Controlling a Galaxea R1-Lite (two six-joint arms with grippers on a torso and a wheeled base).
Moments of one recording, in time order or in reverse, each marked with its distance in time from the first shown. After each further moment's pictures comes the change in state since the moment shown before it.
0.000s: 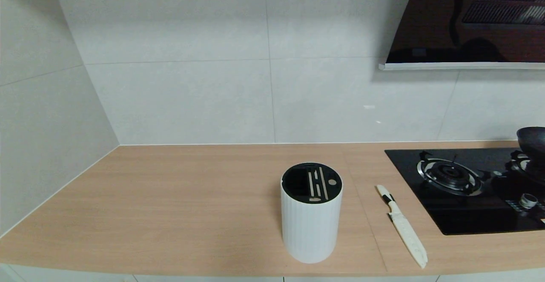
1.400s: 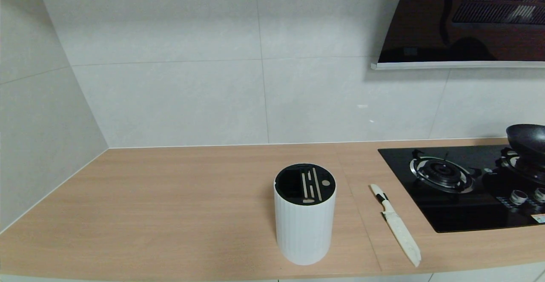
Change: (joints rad) left arm 0.000 0.000 0.000 0.000 0.000 0.001; right arm 0.063 0.319 -0.260 0.050 0.188 0.025
